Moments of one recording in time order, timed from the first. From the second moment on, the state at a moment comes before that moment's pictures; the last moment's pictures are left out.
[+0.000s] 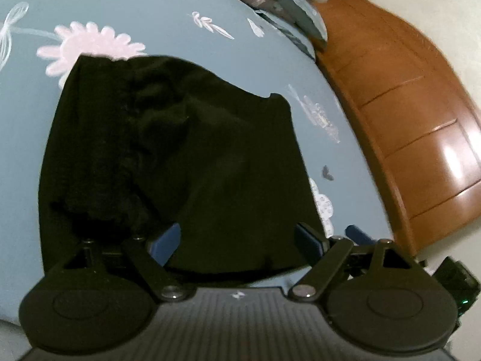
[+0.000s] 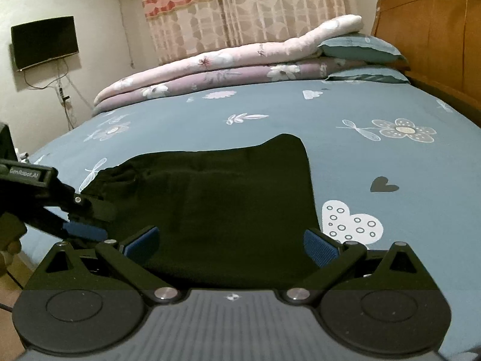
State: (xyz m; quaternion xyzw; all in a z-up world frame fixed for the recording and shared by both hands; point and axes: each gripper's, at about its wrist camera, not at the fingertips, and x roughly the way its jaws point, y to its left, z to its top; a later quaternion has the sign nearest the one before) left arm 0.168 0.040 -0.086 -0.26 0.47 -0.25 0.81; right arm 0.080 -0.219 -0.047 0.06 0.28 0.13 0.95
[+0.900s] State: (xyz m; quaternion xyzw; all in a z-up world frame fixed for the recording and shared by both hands) left arm 0.163 0.075 -0.044 -0.24 0.39 -0.22 0.86; right arm 0.161 -0.143 -0.049 0.00 0.30 0.30 0.91
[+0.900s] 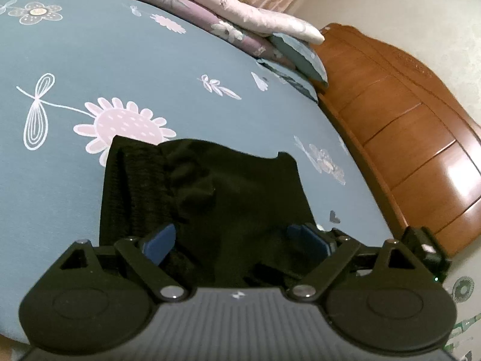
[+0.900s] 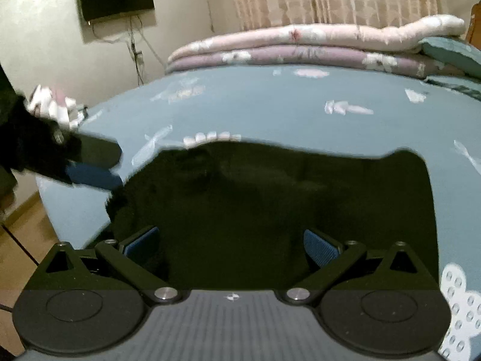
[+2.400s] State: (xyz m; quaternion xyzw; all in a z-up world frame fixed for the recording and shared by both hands) left arm 0.243 0.032 -0.048 -0.23 0.40 -0.33 0.82; right arm 0.107 -0.117 -0.072 -0.03 0.30 0.29 0.91
